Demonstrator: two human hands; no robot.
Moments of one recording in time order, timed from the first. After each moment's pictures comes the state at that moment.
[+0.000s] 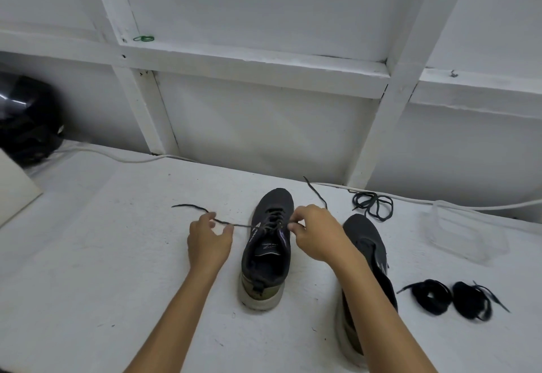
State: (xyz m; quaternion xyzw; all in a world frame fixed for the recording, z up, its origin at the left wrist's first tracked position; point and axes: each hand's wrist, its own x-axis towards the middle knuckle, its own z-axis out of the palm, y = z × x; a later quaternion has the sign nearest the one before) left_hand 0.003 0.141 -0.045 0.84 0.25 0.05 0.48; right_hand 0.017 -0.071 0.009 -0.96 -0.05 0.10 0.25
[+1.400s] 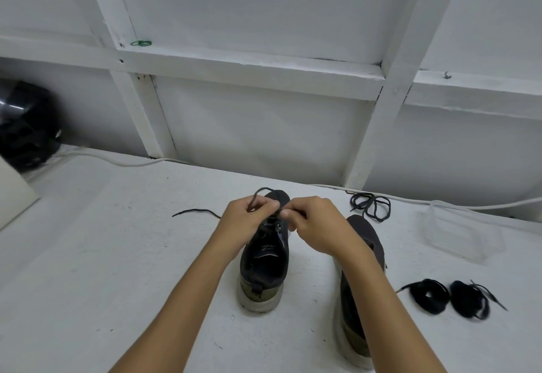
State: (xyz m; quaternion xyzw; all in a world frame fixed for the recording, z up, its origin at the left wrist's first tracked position) left_hand 0.015 0.099 0.016 0.75 0.03 -0.06 0.66; right_hand 0.014 -0.074 0.040 -0.93 -0.10 0.06 0.34
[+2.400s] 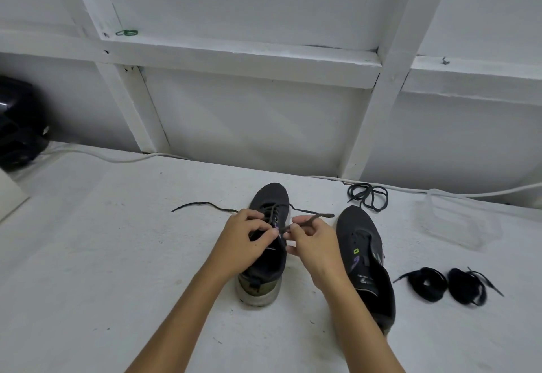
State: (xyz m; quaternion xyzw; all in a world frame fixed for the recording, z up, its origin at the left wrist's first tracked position) left_hand -0.005 0.108 -0.029 0.90 -0.07 -0.03 0.43; right_hand -0.020 -0.057 -0.023 -0.68 0.19 0.03 0.71
